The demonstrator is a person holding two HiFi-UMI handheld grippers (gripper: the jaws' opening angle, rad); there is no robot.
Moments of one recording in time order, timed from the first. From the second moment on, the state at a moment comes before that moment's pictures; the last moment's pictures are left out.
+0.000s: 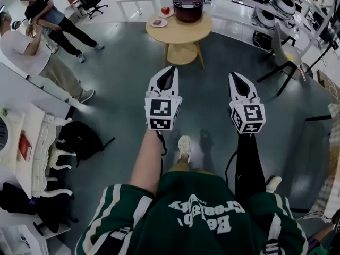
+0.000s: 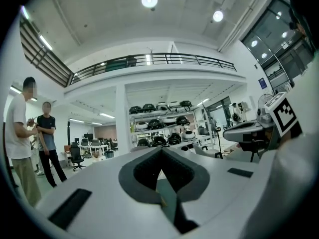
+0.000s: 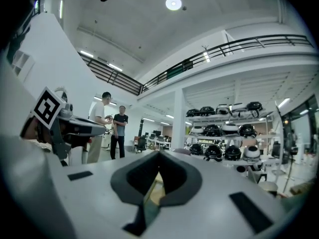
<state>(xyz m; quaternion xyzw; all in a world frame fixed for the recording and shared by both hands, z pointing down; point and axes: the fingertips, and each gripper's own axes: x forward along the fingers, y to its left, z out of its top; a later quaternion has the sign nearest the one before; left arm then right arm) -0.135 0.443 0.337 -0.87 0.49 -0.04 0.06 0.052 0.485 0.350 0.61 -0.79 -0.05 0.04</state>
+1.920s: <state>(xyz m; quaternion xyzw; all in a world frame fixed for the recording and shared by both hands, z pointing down) -0.036 -0.160 0.347 -0.86 0.50 -0.03 0.06 0.162 -0.128 0.365 0.61 -0.79 -0.04 0.01</state>
